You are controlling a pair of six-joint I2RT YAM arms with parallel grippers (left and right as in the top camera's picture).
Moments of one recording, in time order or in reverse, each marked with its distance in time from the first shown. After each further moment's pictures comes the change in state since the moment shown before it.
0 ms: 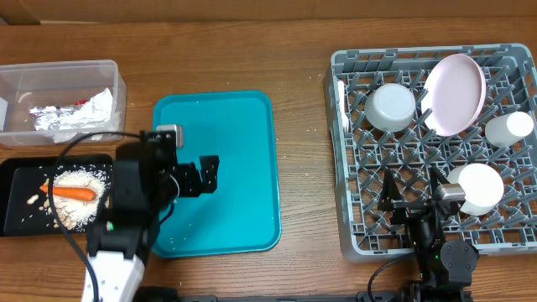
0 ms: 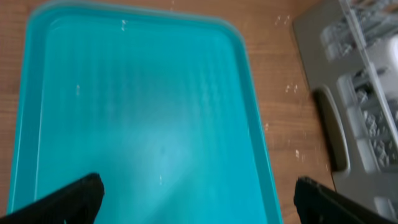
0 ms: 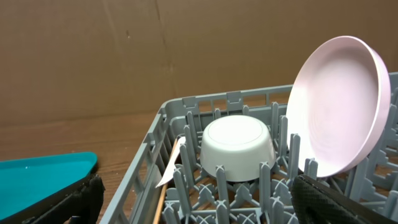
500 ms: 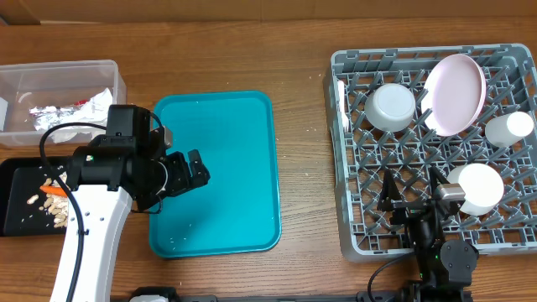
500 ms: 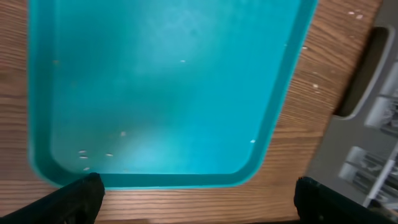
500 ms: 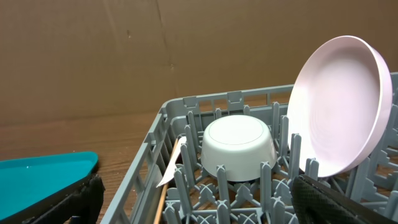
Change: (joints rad) left arm 0.070 0.351 0.464 -0.739 0.029 -0.137; right arm 0.002 0.000 0.000 0.000 0.000 0.000
